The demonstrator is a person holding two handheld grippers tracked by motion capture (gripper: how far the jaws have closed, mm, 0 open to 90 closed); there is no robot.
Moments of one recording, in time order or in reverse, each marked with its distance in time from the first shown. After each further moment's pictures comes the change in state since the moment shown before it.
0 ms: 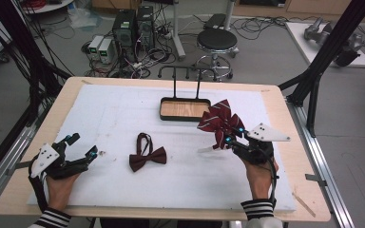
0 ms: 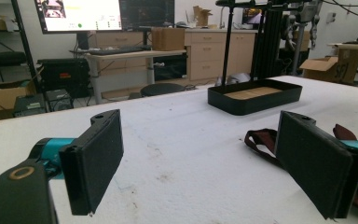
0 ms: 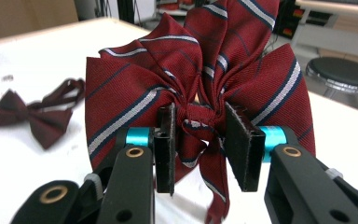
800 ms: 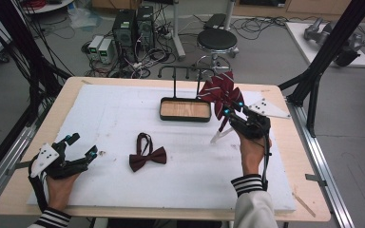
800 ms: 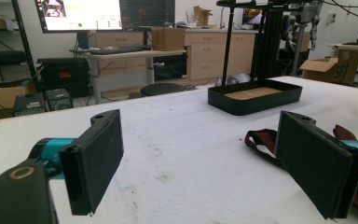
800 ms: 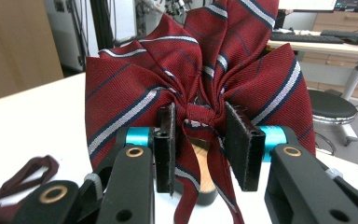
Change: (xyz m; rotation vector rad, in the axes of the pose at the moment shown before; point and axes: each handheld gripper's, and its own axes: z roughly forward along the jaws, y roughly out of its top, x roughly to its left) left arm 0.001 0.000 0.000 0.003 0.000 -0.004; right arm -0.022 0.046 0.030 -0.160 -0.071 0.070
